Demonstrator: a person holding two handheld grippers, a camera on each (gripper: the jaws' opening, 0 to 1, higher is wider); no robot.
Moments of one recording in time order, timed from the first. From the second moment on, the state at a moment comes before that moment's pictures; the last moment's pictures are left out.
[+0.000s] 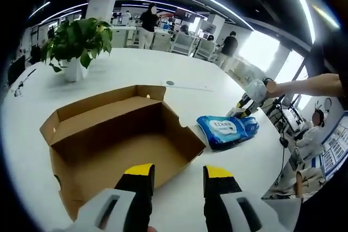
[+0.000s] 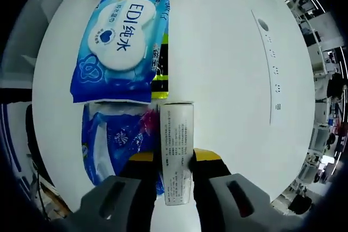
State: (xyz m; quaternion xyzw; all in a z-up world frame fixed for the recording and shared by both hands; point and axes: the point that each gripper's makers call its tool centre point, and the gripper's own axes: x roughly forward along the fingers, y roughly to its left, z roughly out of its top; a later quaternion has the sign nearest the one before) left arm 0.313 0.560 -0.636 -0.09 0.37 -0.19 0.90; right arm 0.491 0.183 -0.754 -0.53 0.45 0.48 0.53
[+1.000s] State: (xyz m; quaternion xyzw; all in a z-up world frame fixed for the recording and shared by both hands) left arm 0.291 0.572 -0.637 -0.11 0.36 -0.20 0.91; right arm 0.516 0.213 -0.659 -0.07 0.43 0.33 0.84
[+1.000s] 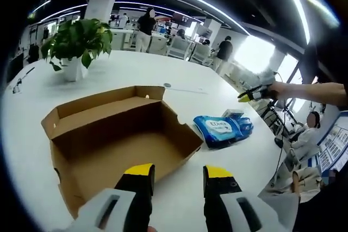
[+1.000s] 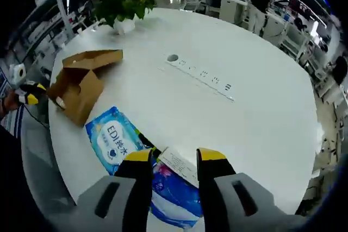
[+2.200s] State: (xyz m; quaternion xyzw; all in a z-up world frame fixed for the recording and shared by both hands) left arm 0.290 0.653 -0.660 -0.06 0.38 -0.19 0.90; right arm 0.442 0.346 -0.625 -0.06 0.38 0.42 0.82
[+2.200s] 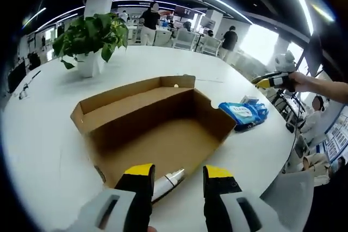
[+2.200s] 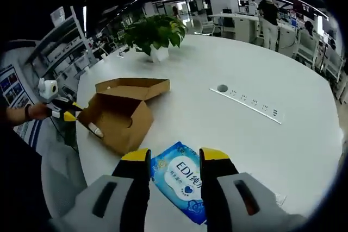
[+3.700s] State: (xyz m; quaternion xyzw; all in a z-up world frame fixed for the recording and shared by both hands) left arm 0.298 0.652 -0.758 0.16 0.54 -0.46 0.69; right arm 0.273 0.296 -0.632 0.00 0.40 0.37 0.84
